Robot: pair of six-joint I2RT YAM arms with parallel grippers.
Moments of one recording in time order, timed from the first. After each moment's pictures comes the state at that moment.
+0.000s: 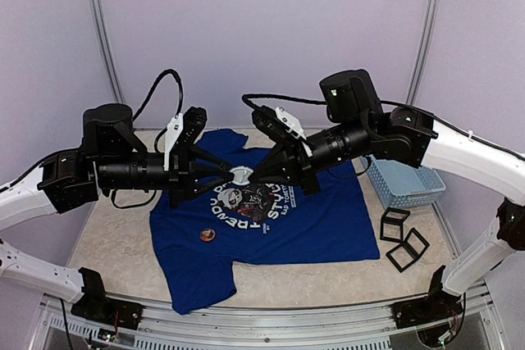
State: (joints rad) left arm -1.01 1.04 1.04 -0.22 0.28 0.13; right arm 1.03 1.48 1.50 -0.47 -0.60 -0.35
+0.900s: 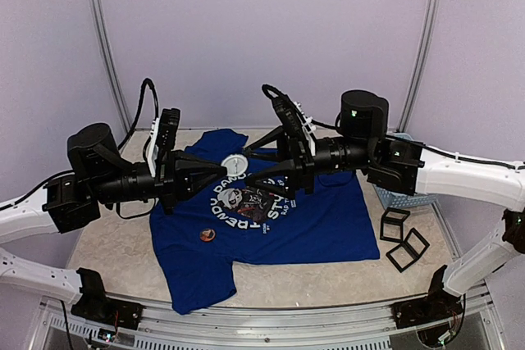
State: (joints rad) left arm -1.00 0.95 0.83 0.13 0.34 -0.02; right arm 0.99 1.42 1.19 0.15 -0.67 -0.05
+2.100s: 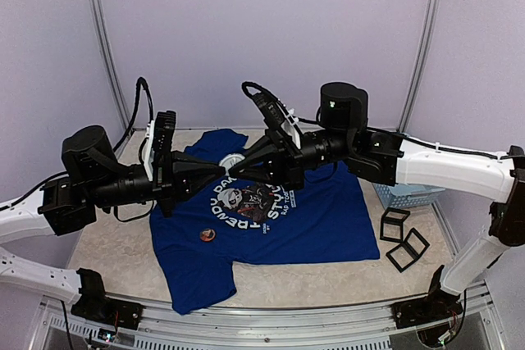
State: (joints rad) left arm -1.06 0.93 0.83 0.13 0.27 0.06; right arm 0.99 1.55 1.32 0.18 -0.88 0.08
